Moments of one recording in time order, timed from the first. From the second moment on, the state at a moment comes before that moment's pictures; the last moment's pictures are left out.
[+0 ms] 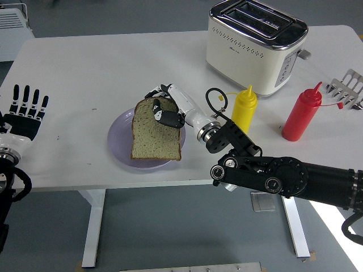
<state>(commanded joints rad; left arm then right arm) -0.28 0.28 -1.41 -1.16 -0.13 0.07 -0.05 0.96 -0.05 0.19 1.20 -1.01 -0.65 -0.10</state>
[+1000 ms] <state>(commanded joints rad) -0.29 0.28 -1.39 -1.15 -0.14 0.08 -0.06 0.97 -0.01 0.15 1.15 -0.99 -0.65 -0.10</state>
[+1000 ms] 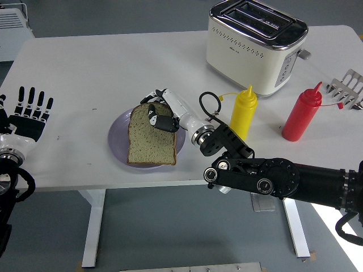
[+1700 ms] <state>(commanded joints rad) -0.29 0.28 -1.38 -1.14 -0.14 0.09 -0.07 0.98 -0.01 0.15 1.14 -0.99 -0.65 -0.11</state>
